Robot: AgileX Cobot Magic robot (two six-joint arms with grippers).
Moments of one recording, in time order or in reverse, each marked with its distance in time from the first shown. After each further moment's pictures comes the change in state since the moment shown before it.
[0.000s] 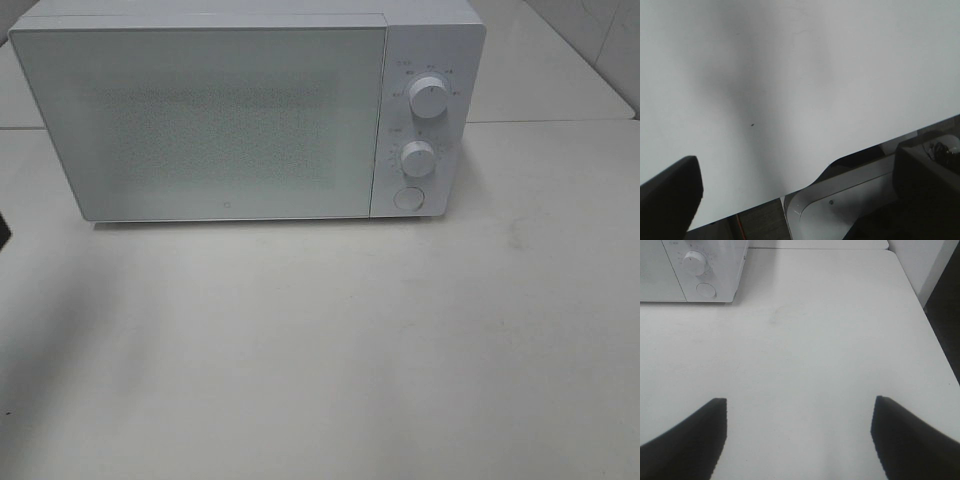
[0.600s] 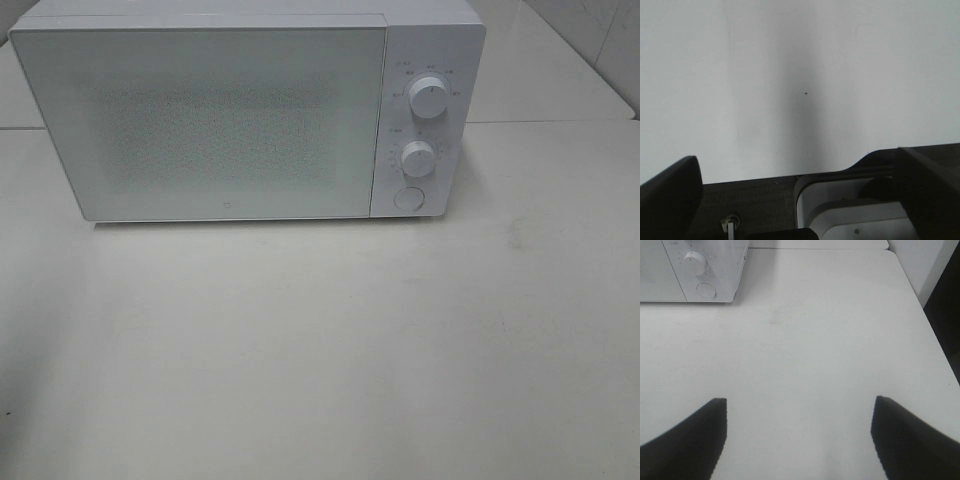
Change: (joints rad) left arm 0.127 -0.527 0.273 0.117 -0.017 -0.091; right arm 0.000 0.000 0.000 0.000 0.000 0.000
